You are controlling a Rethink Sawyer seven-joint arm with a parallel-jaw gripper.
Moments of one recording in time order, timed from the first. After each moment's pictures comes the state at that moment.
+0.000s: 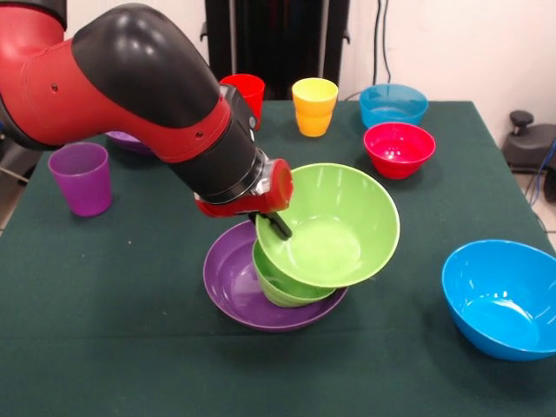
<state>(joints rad) -0.80 -0.26 0.70 1.32 -0.34 1.00 1.86</state>
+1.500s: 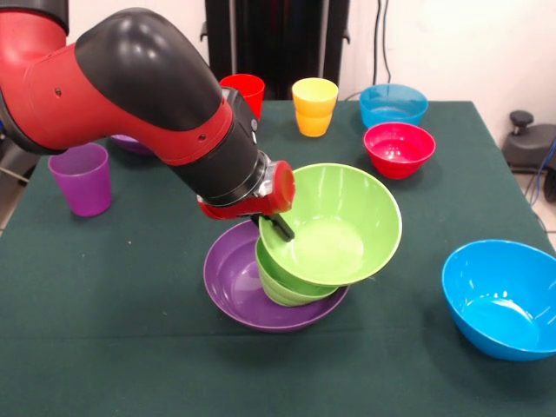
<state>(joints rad) -0.80 -0.25 0.71 1.32 -0.36 1.00 1.86</state>
